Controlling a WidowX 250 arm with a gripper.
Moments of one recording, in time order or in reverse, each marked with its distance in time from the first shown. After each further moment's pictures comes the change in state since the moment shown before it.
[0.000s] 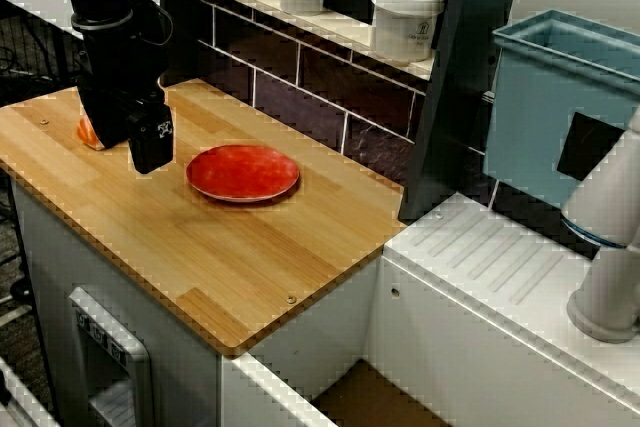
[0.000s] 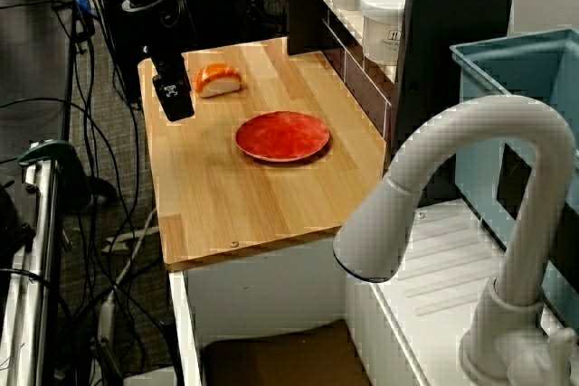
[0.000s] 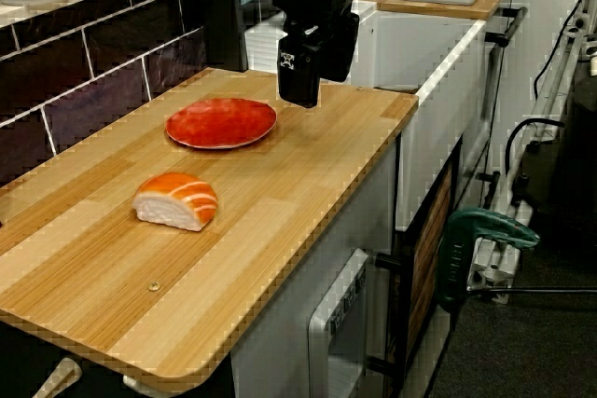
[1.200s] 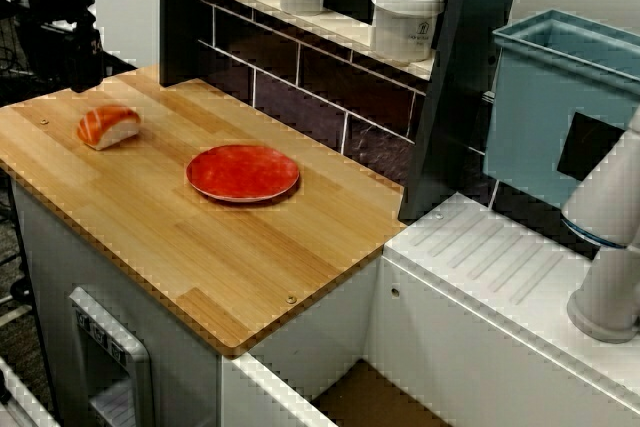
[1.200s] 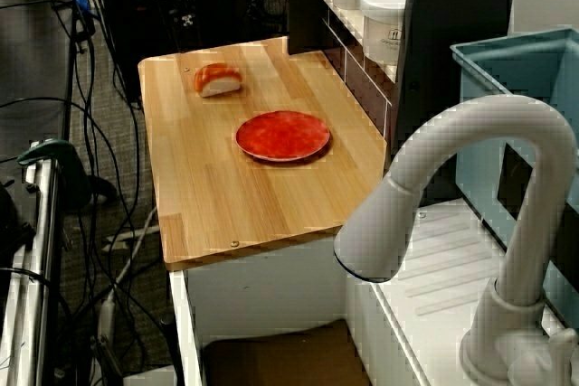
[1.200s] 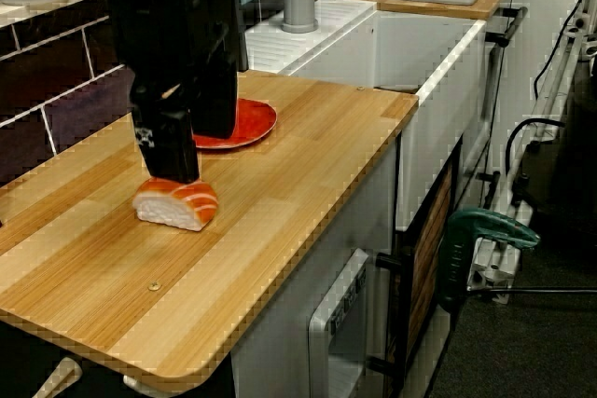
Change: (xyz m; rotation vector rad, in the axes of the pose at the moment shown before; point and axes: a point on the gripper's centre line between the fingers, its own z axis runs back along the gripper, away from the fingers) arm 0.018 0.132 0.005 -0.030 0.071 0.173
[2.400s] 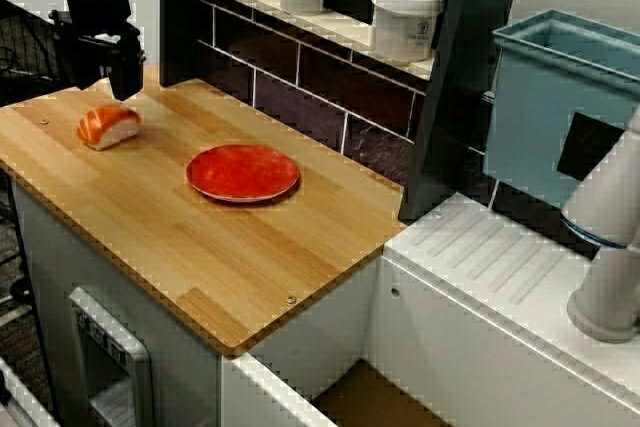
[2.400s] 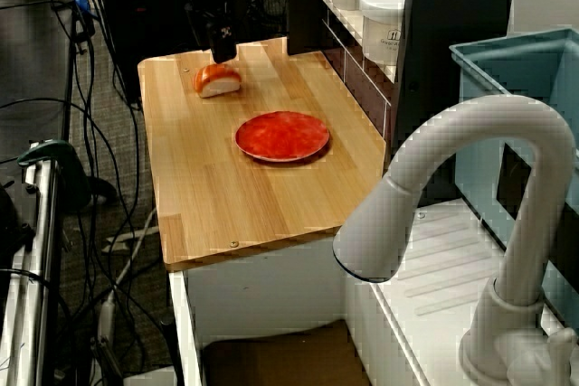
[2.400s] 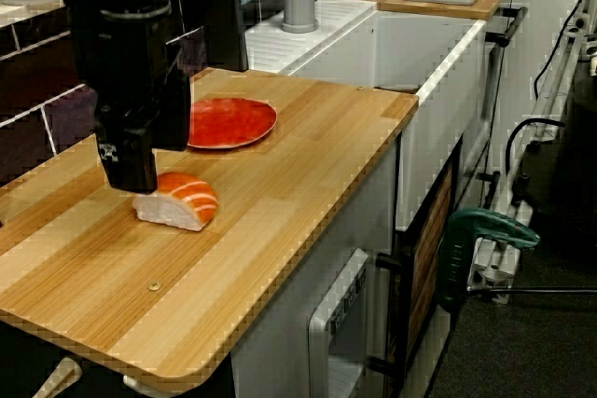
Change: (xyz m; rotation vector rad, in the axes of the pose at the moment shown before) arm 0.035 -0.005 -0.021 0.025 -0.043 0.096
